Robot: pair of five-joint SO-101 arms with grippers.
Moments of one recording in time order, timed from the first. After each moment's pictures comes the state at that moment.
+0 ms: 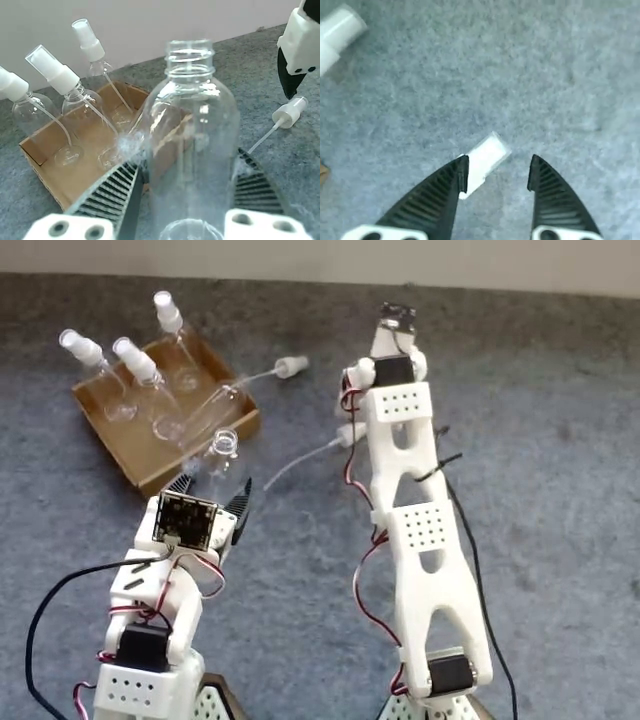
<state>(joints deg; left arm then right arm) 2.2 -103.9 95.9 32.3 -5.5 -13.8 73.3 -95.7 99.0 -20.4</state>
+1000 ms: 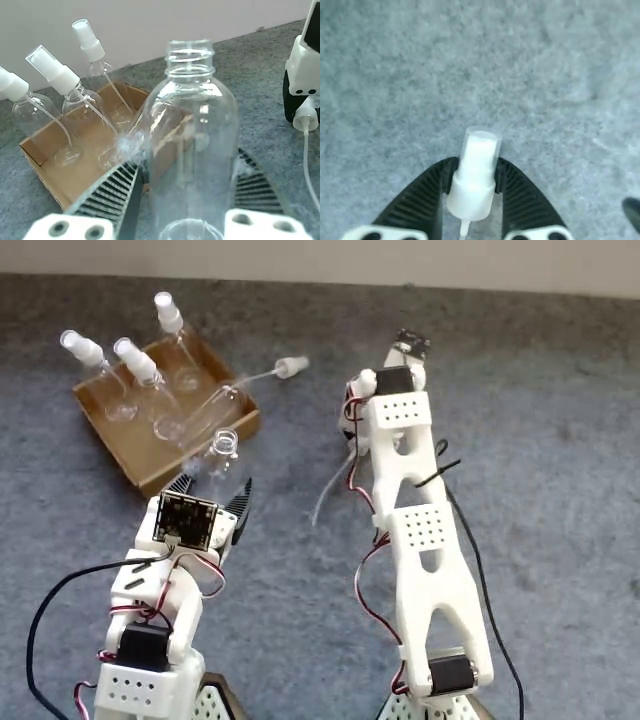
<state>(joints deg) 2.2 -103.9 95.9 32.3 -5.5 -12.1 79.7 -95.9 100.2 -29.1</state>
